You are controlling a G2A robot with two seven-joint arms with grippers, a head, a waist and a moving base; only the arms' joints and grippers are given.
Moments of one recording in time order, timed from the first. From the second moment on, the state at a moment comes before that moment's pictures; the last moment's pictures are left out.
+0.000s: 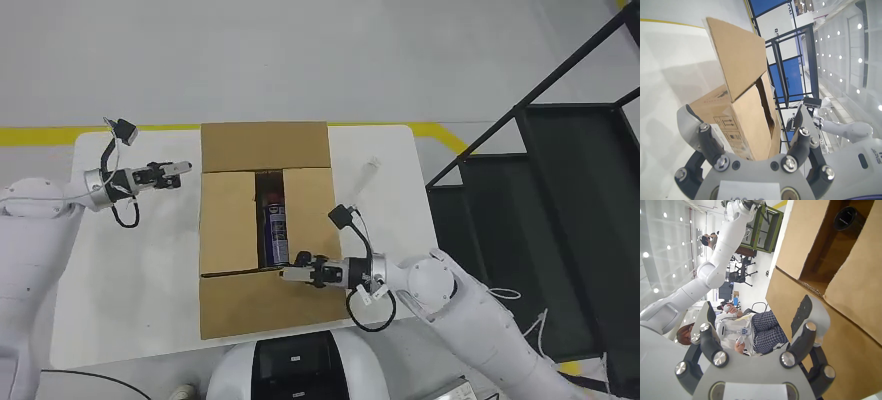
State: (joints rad) left arm 0.71 -0.91 -1.03 -0.90 -0.41 -0.63 -1.20; right arm -1.35 -1.03 1.01 -1.87 0.12 -0.16 0.74
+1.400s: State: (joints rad) left arm 1.19 -0.67 -1.32 -1.43 -0.51 -0.59 -1.23; right arm -1.14 -1.10 0.85 -1.76 0.17 -0.06 0.71
